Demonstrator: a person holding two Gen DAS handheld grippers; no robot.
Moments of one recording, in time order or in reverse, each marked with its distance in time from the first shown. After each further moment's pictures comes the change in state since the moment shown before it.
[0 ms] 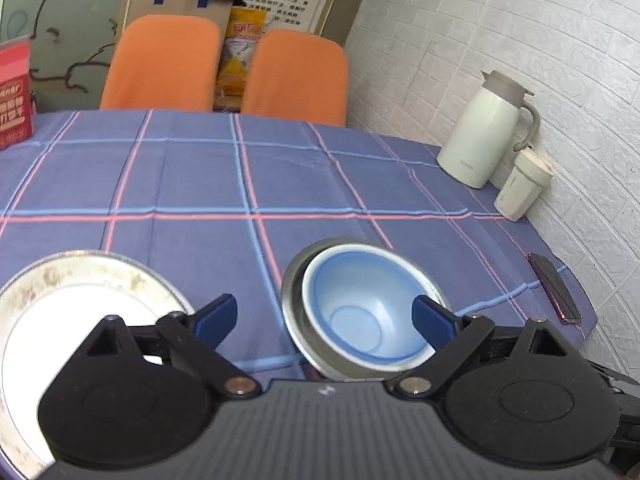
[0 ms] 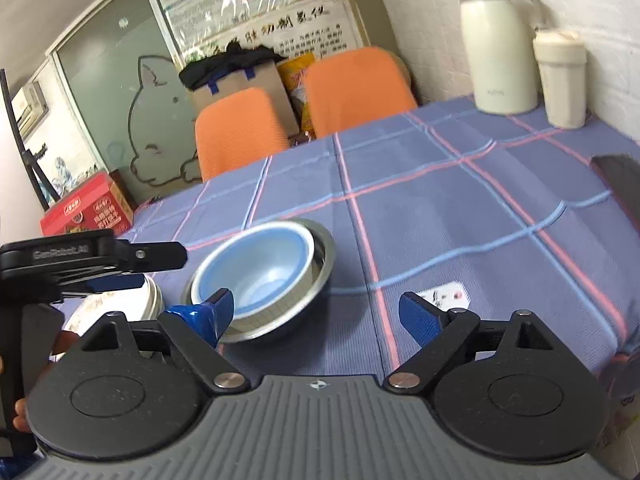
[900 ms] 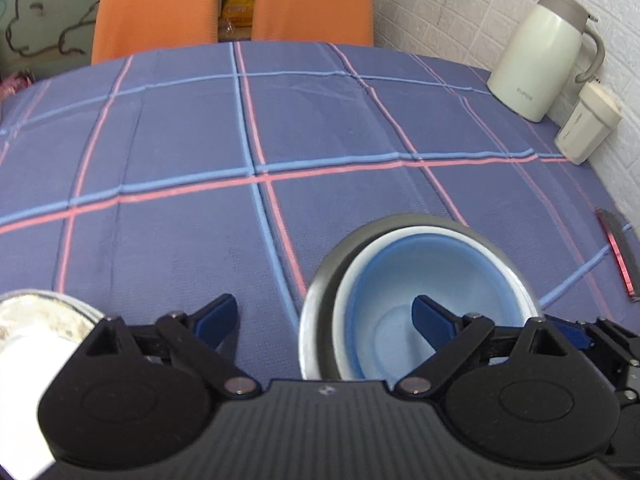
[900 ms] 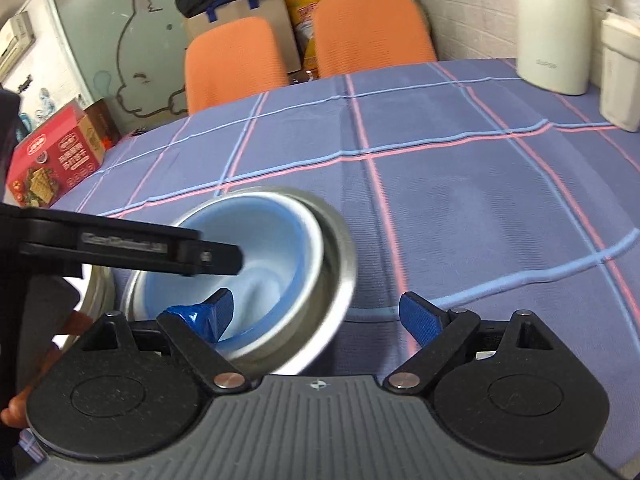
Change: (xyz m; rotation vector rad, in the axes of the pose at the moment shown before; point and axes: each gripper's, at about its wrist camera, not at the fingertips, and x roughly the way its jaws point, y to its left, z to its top) left arm 0.103 0.005 0.030 0.067 0.230 0.119; right arm 0.080 0.013 0.022 -0.096 0.185 -0.038
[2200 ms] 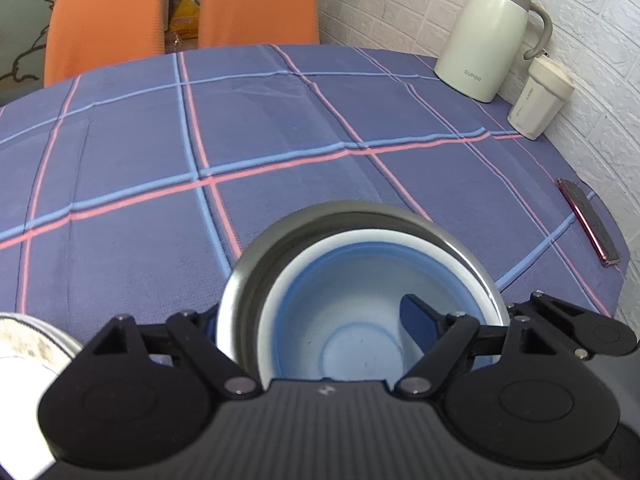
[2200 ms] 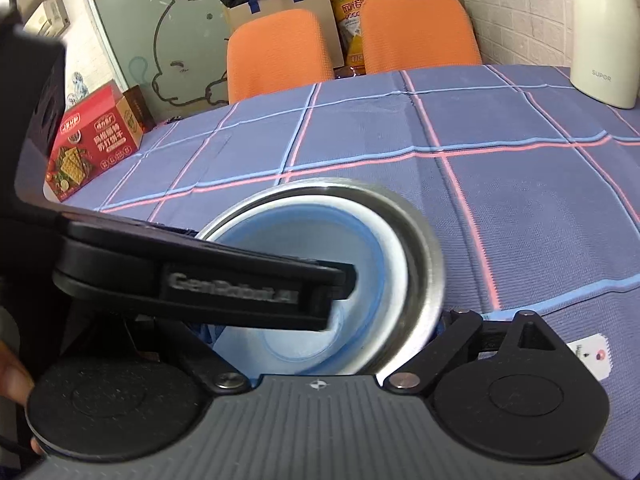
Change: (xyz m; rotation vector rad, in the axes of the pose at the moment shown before) left arm 0.001 -0.010 -0.006 0.087 -0.006 -0.147; right arm 0.009 0.033 -0.001 -0.044 -0.005 0.068
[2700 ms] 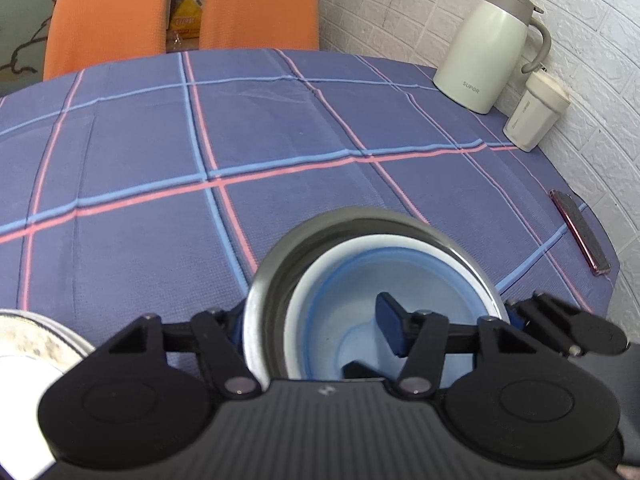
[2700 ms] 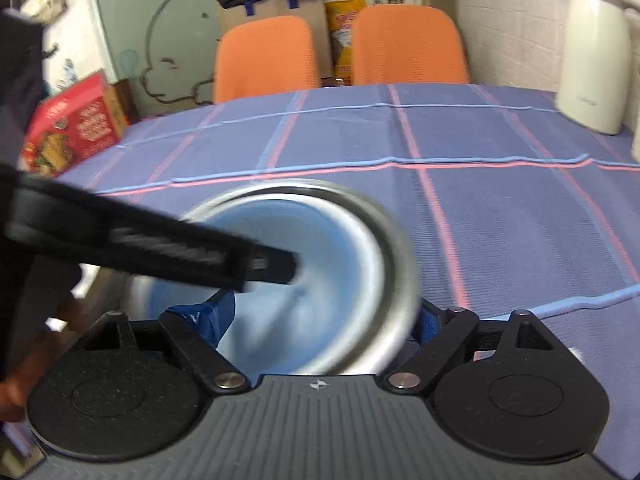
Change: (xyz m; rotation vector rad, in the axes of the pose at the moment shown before) left arm -0.005 0.009 -0.001 -0.026 -0.017 -0.021; right arm 0.003 0.008 -0.007 -0.078 -0.028 -0.055
